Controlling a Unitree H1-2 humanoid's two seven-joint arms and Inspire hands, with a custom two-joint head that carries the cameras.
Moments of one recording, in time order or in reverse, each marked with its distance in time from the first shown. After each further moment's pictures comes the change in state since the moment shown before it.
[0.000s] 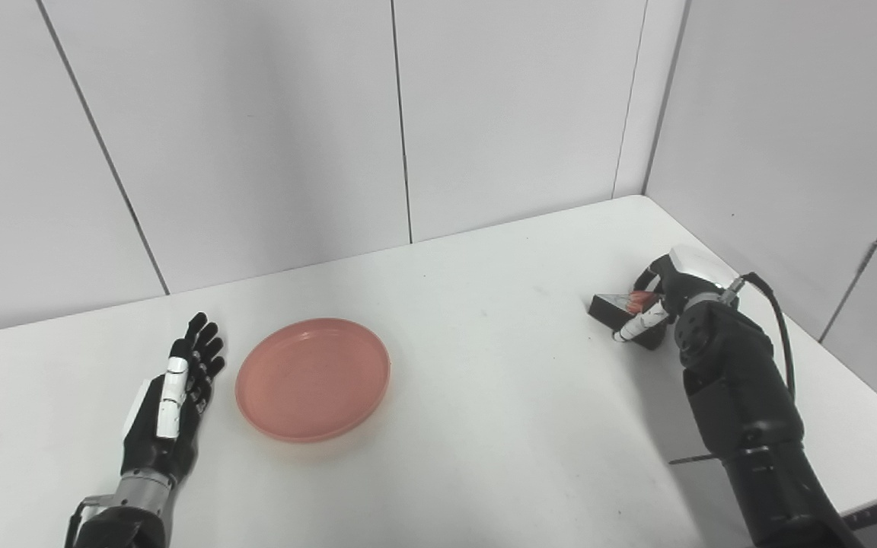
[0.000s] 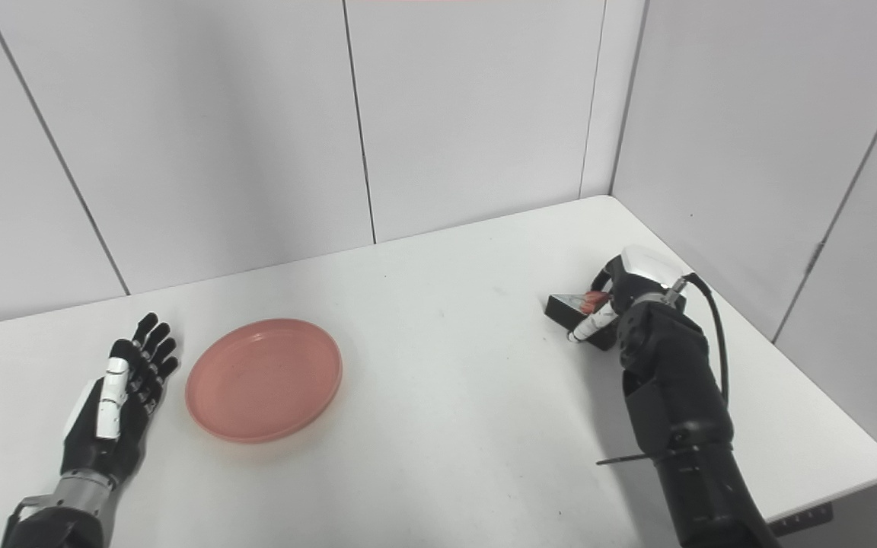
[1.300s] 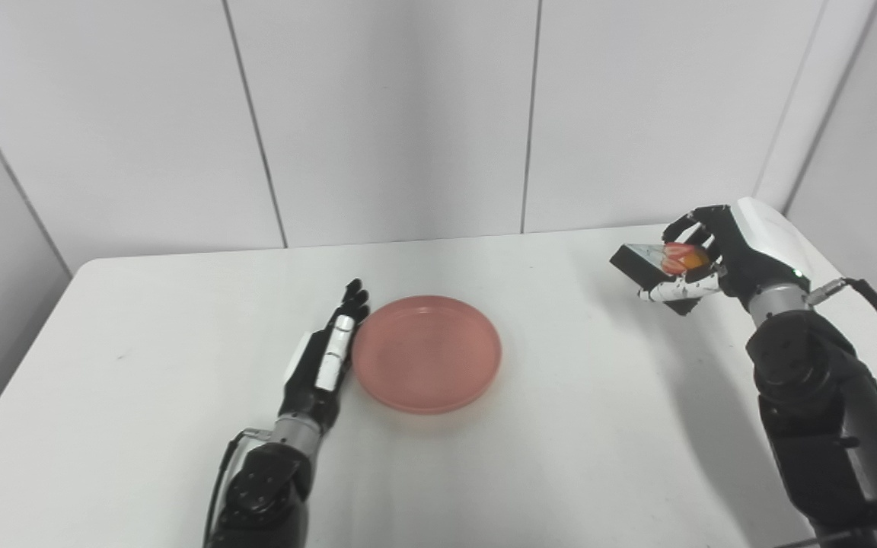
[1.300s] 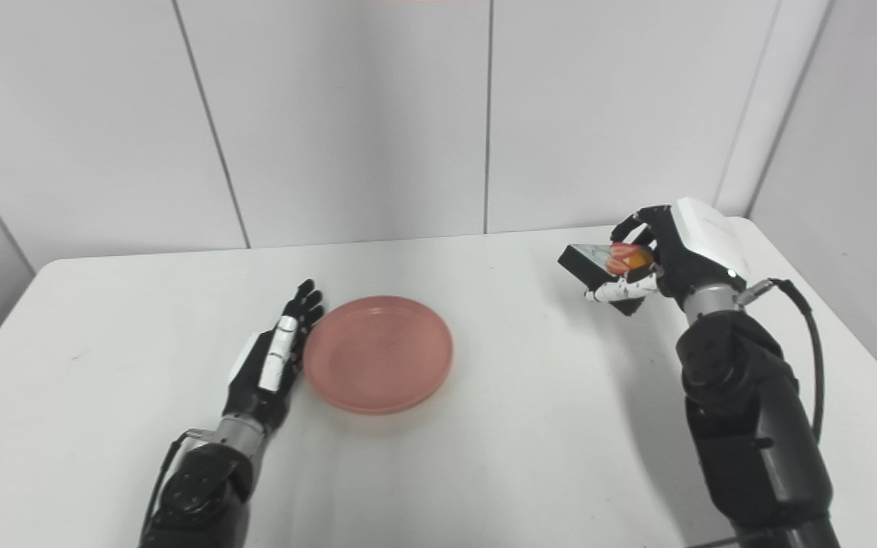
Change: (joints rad) left arm 0.048 -0.125 -0.086 -0.110 0.112 0.059 0.148; right arm 0.005 0.023 0.240 -0.356 0.306 0.000 -0.112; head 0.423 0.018
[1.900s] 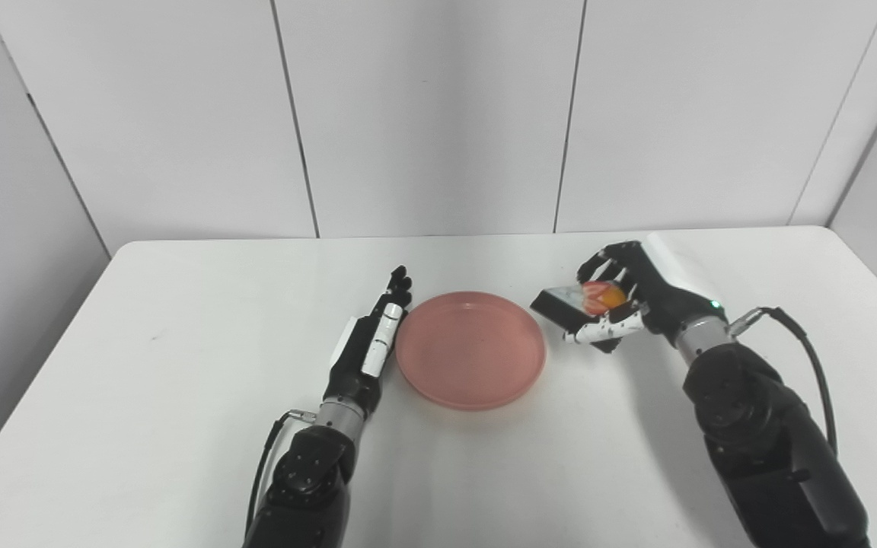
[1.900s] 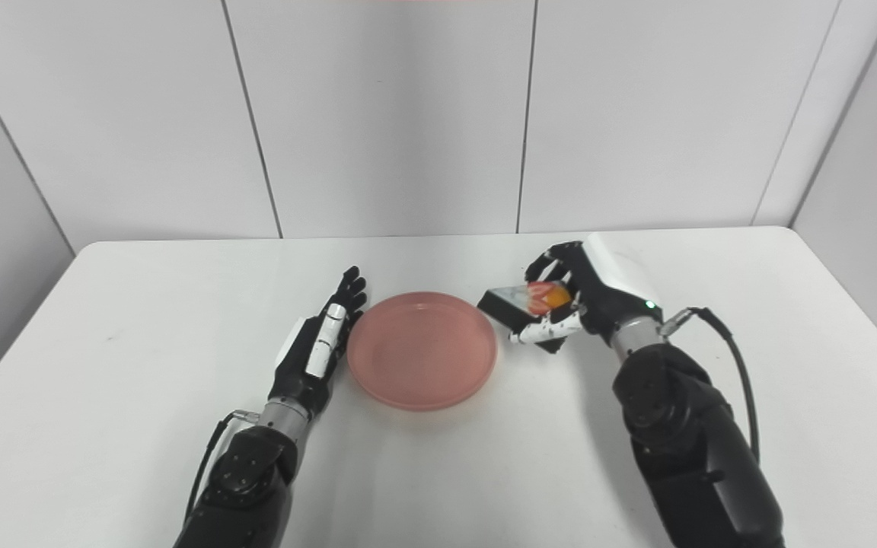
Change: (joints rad) left arm -0.019 -0.030 -0.011 0.032 0.045 -0.030 0.063; right arm -0.018 0.089 0.225 0.038 0.079 -0.054 -0.025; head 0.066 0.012
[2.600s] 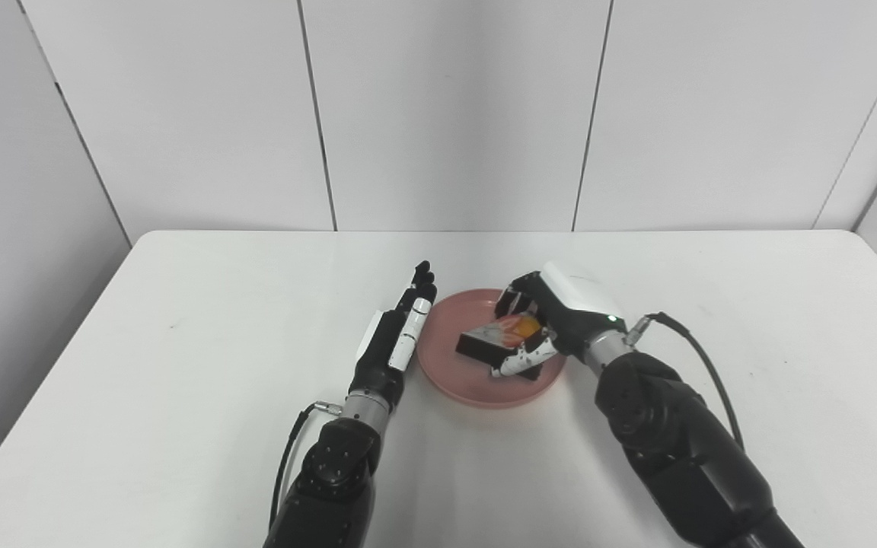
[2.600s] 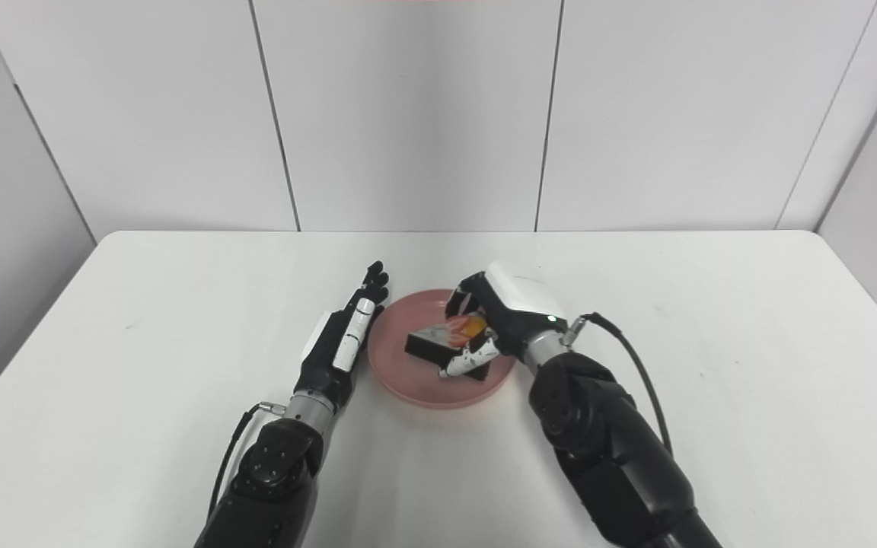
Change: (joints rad) left arm -0.006 -0.023 -0.026 0.004 0.057 0.004 0.056; right arm -0.094 0.088 0.186 0.279 -0.038 -0.135 -0.092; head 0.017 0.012
